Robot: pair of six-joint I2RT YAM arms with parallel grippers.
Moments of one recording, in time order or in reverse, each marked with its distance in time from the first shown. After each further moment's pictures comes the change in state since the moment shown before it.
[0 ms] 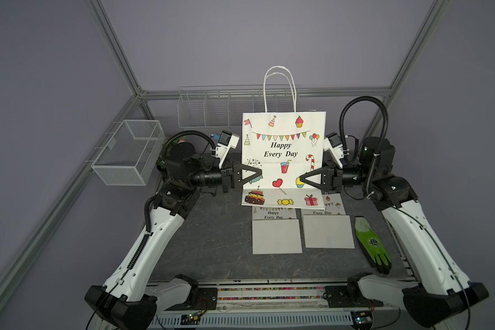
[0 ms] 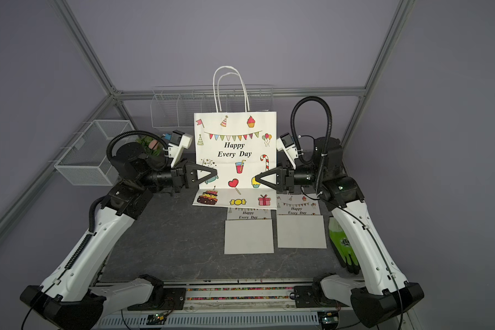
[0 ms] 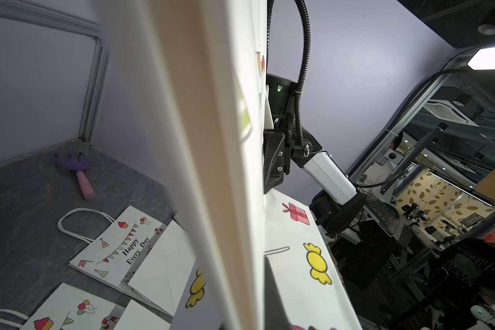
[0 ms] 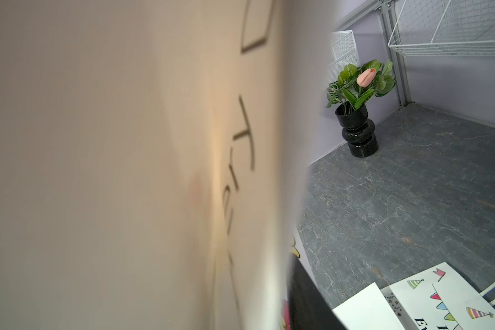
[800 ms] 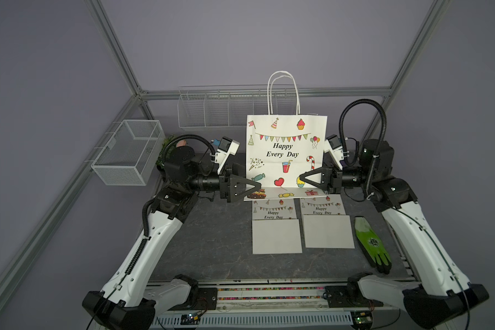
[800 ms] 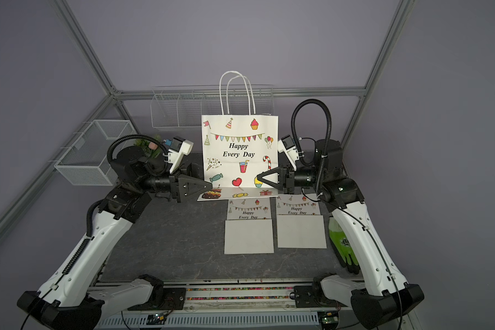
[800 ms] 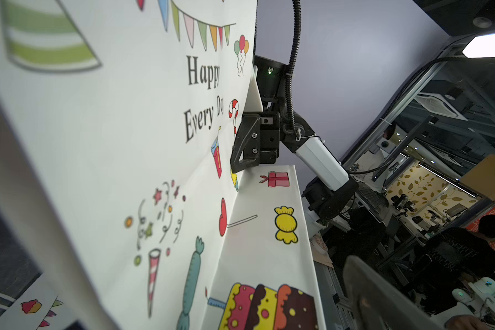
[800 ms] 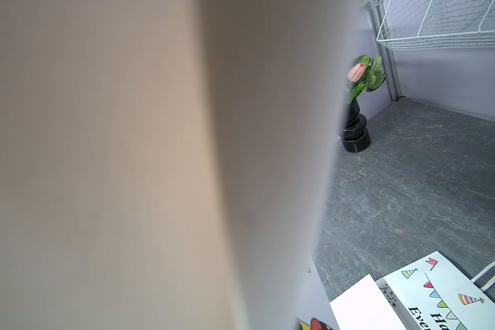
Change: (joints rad) left arm 0.022 -0.060 -0.041 -0.088 0.037 0.056; right arm -0.027 -0.017 -0.028 -0.021 0.016 -0.003
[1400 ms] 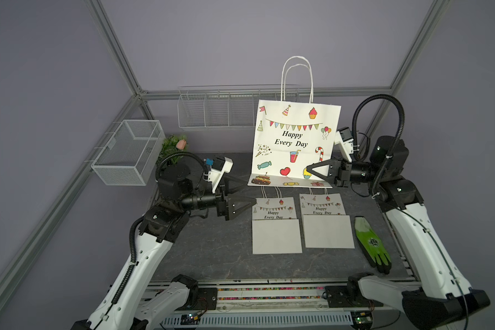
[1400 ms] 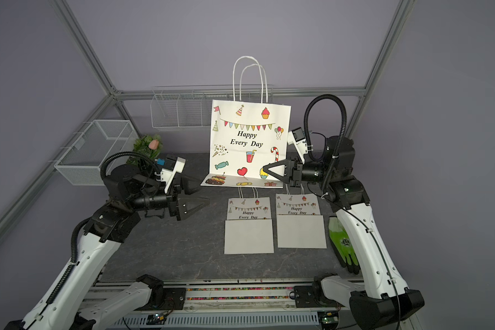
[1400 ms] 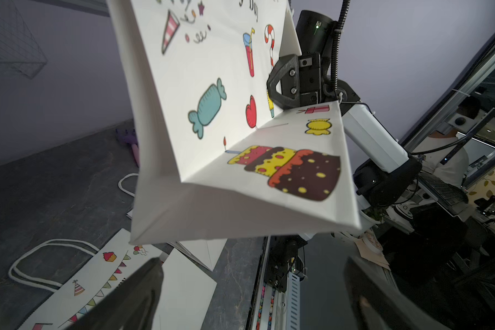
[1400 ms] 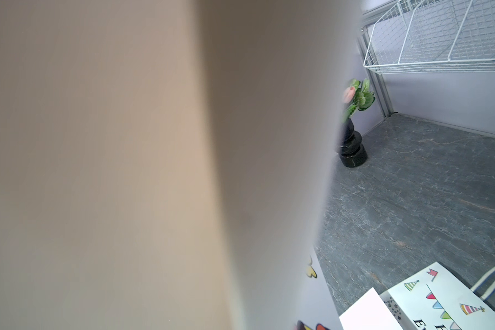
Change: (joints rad) left arm -0.043 -0.133 -0.133 -0.192 -0.193 0.248; right arm -0.060 -0.010 0.000 0.185 -0.039 0.219
